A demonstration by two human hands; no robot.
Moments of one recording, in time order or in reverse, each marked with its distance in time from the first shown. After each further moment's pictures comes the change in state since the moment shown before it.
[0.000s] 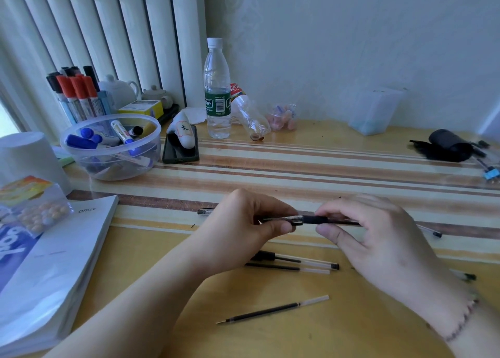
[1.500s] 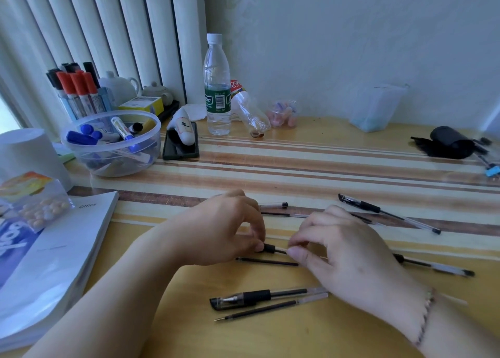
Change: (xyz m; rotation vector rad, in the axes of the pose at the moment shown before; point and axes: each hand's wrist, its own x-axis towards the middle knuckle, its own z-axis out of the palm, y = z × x) left_hand 0.001 -0.015 -0.025 0.530 -0.258 0.164; right_hand -0.005 -0.013 0.024 -0.109 -0.289 -0.020
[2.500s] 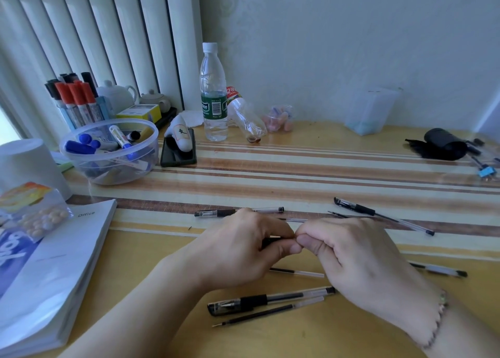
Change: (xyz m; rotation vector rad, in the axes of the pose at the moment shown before) left_hand 0.005 0.031 0.018 -0.189 0.161 0.107; right_hand -0.005 0.001 -0.018 0.019 0.096 -0.069
